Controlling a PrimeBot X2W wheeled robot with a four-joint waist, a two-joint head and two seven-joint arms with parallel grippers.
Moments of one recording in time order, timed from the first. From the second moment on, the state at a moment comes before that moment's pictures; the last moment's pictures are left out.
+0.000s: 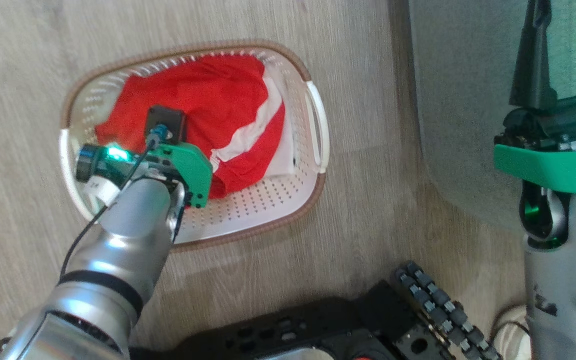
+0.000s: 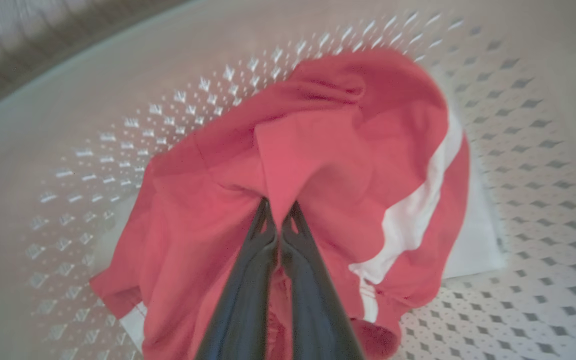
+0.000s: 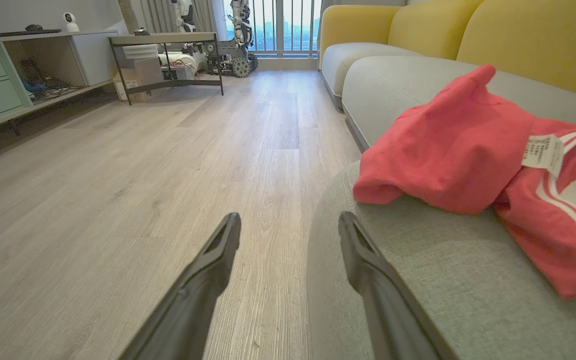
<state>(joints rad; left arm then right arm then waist) -0.91 0.05 -0.73 1.23 -0.43 0.14 -0.24 -0.44 -0.05 -0.02 -0.16 0.18 0.13 -0.26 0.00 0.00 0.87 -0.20</state>
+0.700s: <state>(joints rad) -0.66 0.07 -0.67 0.74 -0.39 0.06 -0.25 -0.26 -0.05 -0.06 0.04 0.11 0.13 -0.26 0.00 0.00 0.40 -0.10</state>
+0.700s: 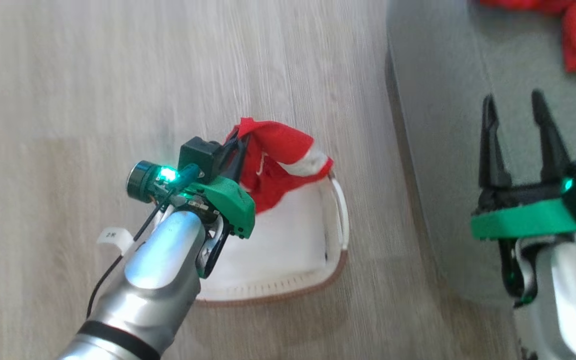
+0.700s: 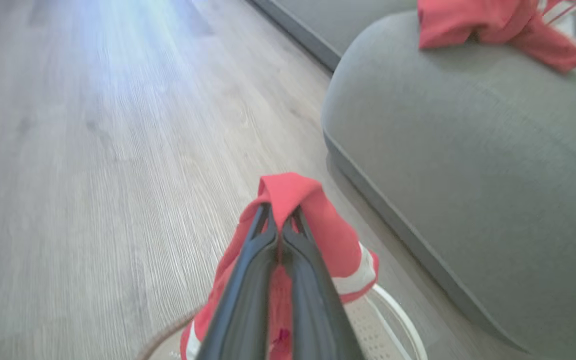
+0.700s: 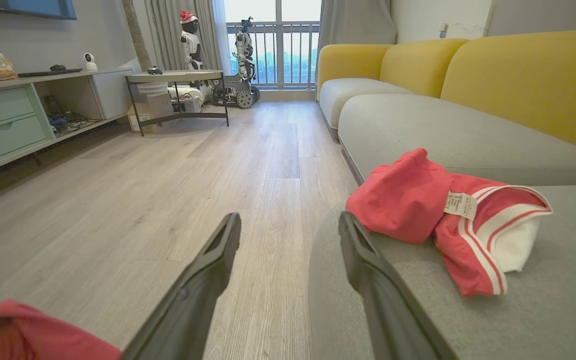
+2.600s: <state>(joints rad) -0.71 0.04 -0.83 0.48 -0.54 0.01 -0.09 -0.29 -0.05 0.40 0.54 0.03 0.13 -0.26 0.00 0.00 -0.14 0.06</state>
